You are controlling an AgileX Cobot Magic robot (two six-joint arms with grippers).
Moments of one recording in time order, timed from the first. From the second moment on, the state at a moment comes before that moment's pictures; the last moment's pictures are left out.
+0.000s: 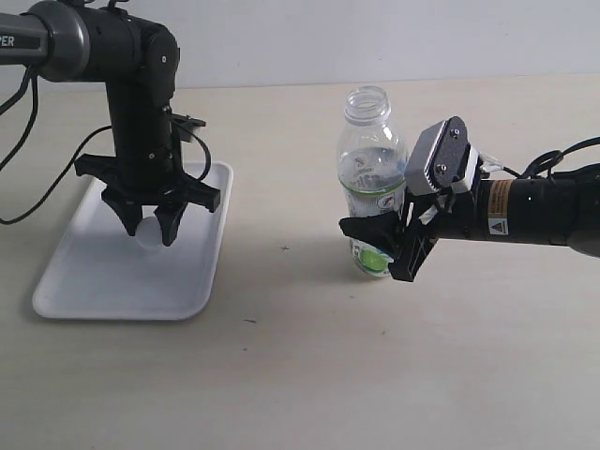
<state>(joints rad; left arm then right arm) -0.43 2.25 -1.66 0.07 1.22 -0.14 0.01 1.99 -0.70 -1.10 -0.93 0.27</state>
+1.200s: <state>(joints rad) -0.43 2.12 -1.66 0.12 1.20 -0.12 0.01 1.99 -0.70 -1.10 -0.93 0.30</state>
